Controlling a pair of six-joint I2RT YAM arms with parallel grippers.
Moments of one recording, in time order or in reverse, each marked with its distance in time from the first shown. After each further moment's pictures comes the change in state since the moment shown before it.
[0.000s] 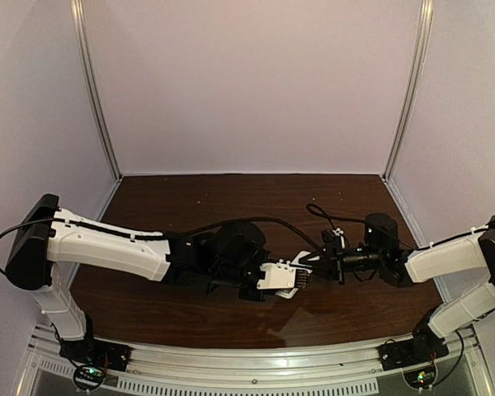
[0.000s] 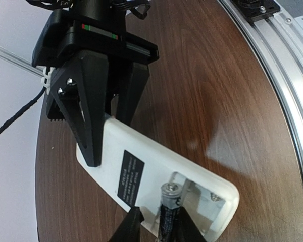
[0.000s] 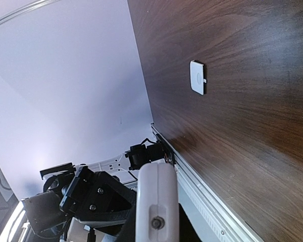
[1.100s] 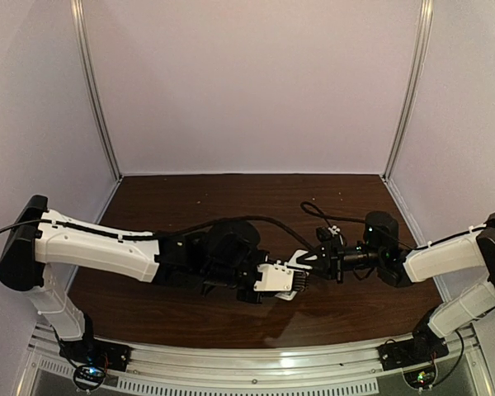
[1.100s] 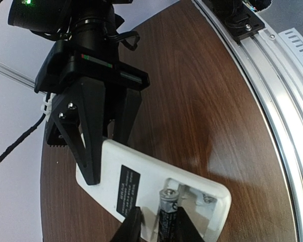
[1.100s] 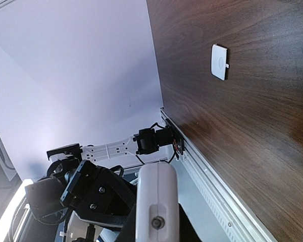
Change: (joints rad) left arm -0.020 -0.066 -0.023 0.009 0.043 0.026; right arm 0.011 0.017 0.008 0.090 -0.081 0.016
